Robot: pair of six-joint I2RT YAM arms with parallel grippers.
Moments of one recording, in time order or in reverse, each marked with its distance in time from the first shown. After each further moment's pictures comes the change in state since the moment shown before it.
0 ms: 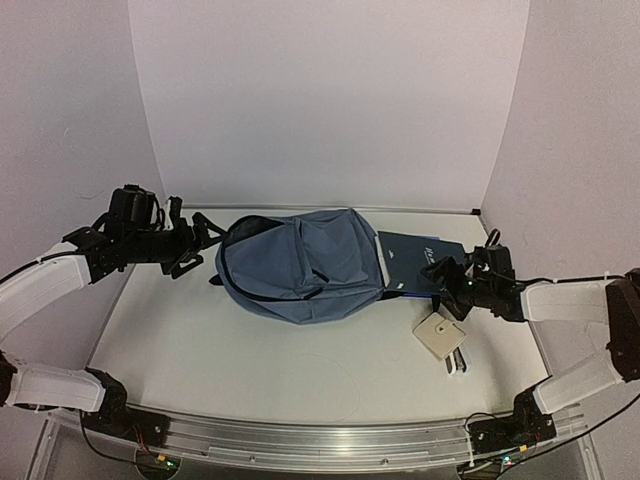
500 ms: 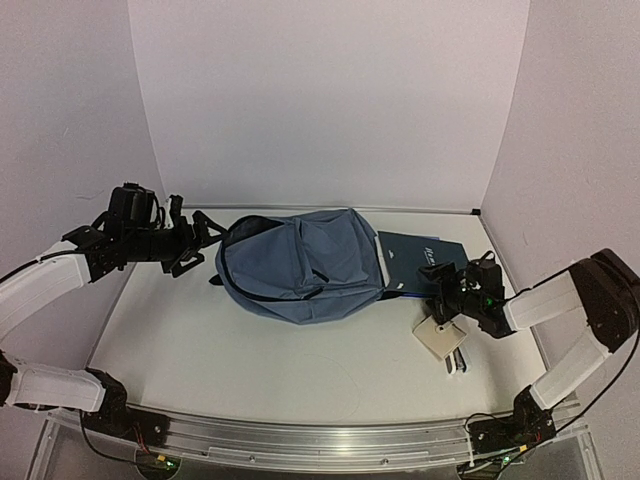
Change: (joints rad) left arm 0.000 0.002 0.009 0.000 0.015 0.000; right arm 0.025 0.190 -0.112 0.456 0.019 0.386
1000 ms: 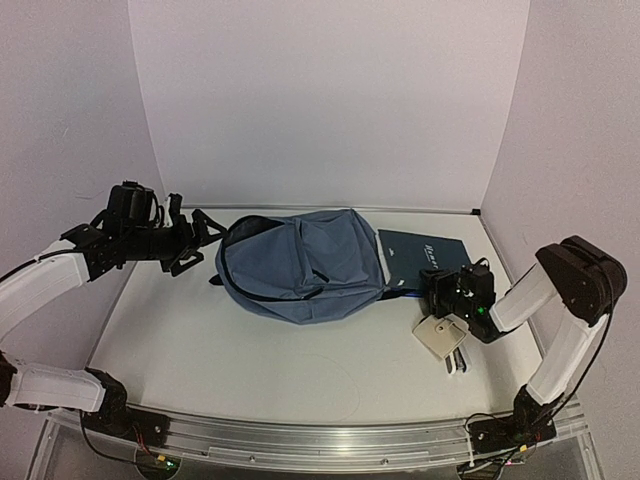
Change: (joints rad) left arm 0.000 -0.003 0.013 -0.017 -0.002 0.001; right arm 0.002 0.216 0.009 0.294 0.084 0.108
